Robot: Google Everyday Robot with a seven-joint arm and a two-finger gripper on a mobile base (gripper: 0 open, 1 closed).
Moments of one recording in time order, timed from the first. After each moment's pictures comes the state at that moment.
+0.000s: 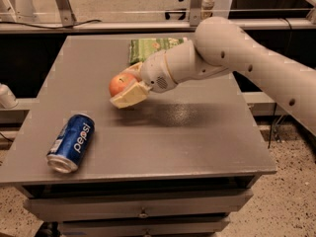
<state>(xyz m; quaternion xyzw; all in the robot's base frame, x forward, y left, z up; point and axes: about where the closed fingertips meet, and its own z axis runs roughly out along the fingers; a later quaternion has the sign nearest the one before) 0.556 0.095 0.873 -0.59 0.62 0.33 0.39</state>
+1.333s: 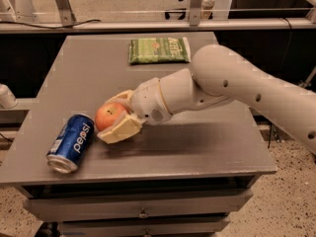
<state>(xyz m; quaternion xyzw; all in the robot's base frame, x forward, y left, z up) 0.462 0.112 0.859 -0.61 0.59 0.38 0.37</state>
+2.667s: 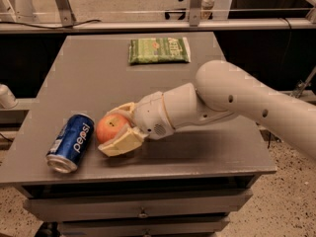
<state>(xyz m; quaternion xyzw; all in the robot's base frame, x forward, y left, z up) 0.436 0.108 0.839 -0.60 0.60 0.39 0.36</state>
